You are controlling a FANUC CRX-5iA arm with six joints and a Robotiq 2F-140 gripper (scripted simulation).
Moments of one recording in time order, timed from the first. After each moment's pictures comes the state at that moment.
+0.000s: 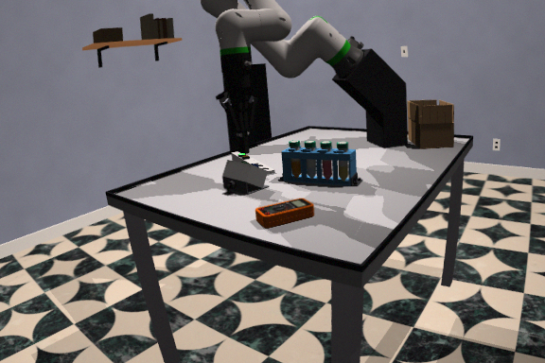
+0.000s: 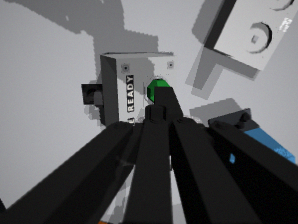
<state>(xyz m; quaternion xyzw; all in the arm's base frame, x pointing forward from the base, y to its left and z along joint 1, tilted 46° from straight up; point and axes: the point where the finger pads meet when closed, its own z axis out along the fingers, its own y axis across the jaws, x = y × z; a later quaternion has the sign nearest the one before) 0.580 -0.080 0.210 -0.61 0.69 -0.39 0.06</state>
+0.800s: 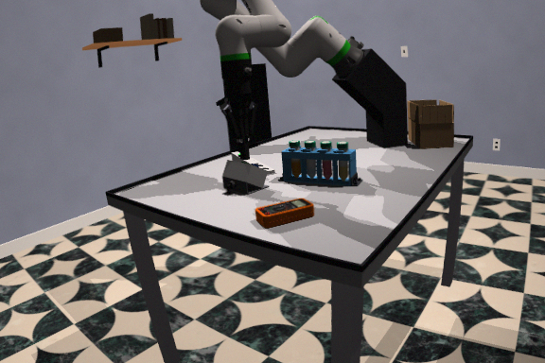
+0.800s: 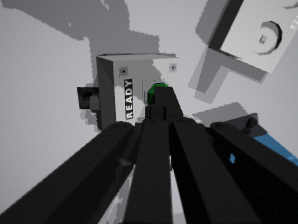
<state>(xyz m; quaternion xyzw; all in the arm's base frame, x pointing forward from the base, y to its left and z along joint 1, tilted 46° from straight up) 0.591 -0.089 0.198 -0.61 0.69 -0.39 0.06</state>
